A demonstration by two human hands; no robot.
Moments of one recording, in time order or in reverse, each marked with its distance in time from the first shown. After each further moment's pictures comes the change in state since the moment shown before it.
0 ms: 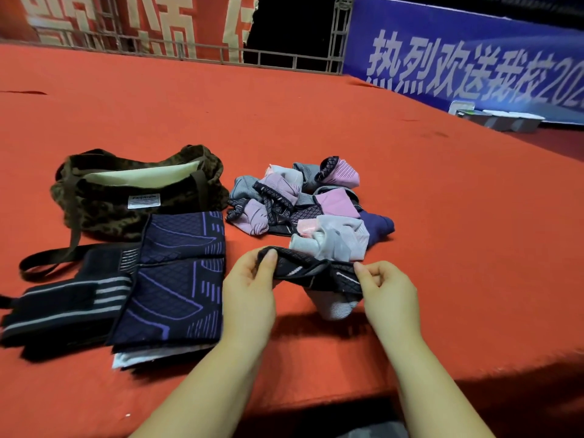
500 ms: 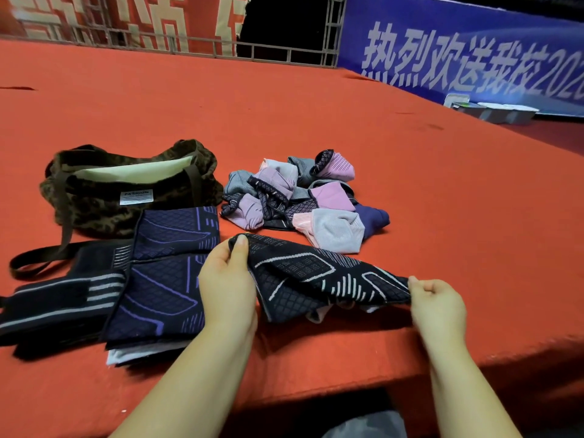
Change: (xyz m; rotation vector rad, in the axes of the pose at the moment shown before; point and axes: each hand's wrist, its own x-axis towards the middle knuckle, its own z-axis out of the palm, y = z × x) left_hand 0.012 0.000 -0.005 -0.094 0.202 -0.050; right_hand 0.013 0.054 -0.041 -0.051 0.157 0.253
